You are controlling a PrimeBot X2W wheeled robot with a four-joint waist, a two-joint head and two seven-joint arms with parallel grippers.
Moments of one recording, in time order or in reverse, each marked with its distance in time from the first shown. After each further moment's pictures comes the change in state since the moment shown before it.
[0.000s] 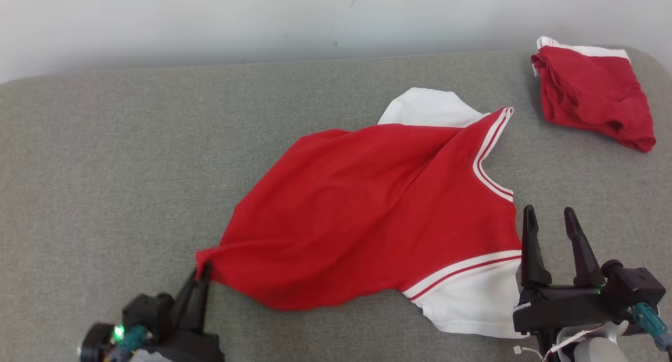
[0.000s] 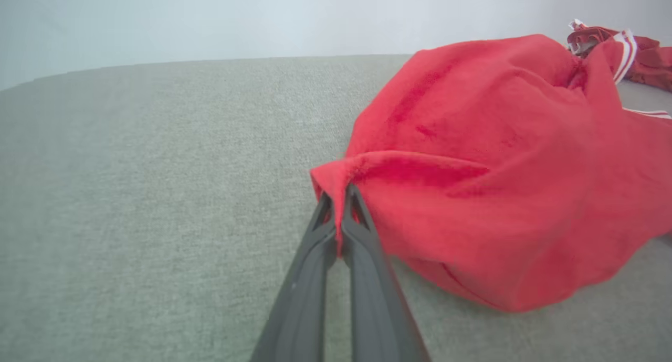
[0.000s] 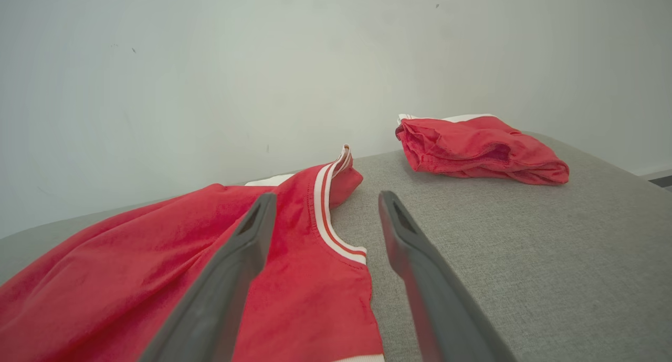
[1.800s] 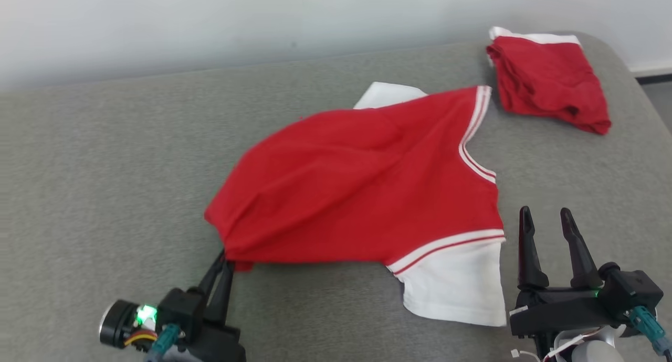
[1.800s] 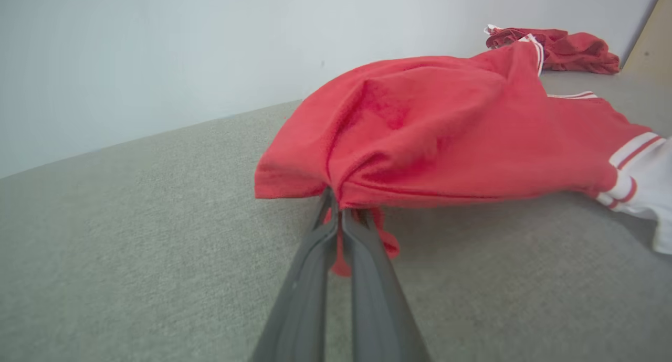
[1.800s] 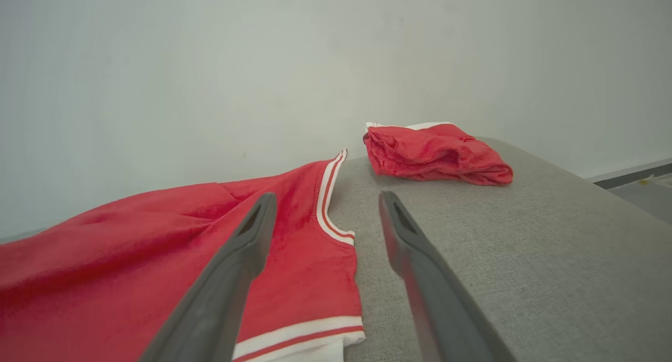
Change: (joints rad) left arm -0.067 -0.029 -0.033 0.015 0.160 -0.011 -0.071; right arm 0.009 0.005 0.018 -0.027 -0.007 0.000 0.000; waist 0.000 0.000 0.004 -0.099
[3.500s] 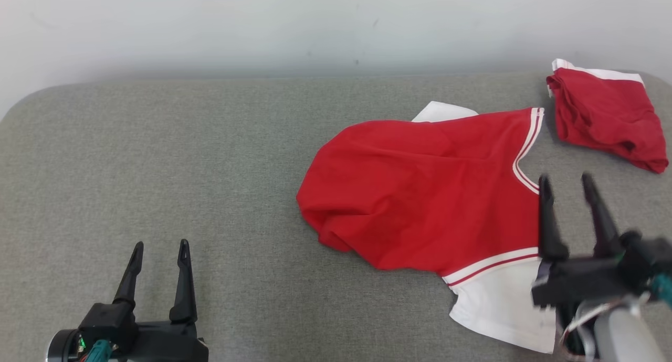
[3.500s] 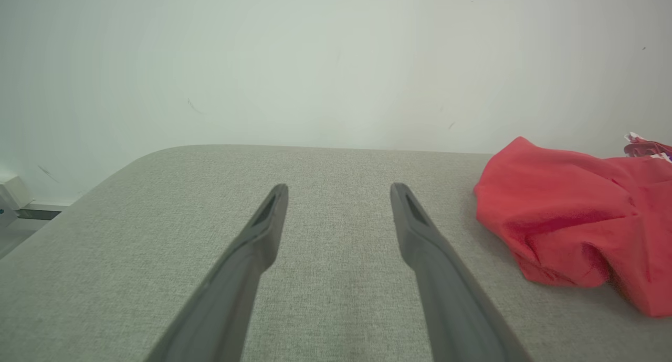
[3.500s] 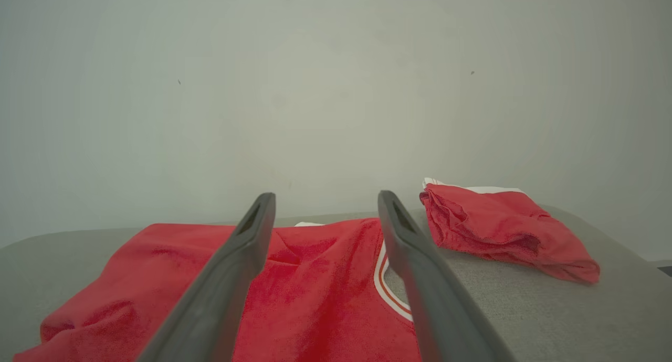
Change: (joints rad) left arm 0.118 -0.096 0.267 -0.135 -0.032 0.011 -0.004; right arm -0.121 -0.142 0.035 0.056 0.029 0.000 0.000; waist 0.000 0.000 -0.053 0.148
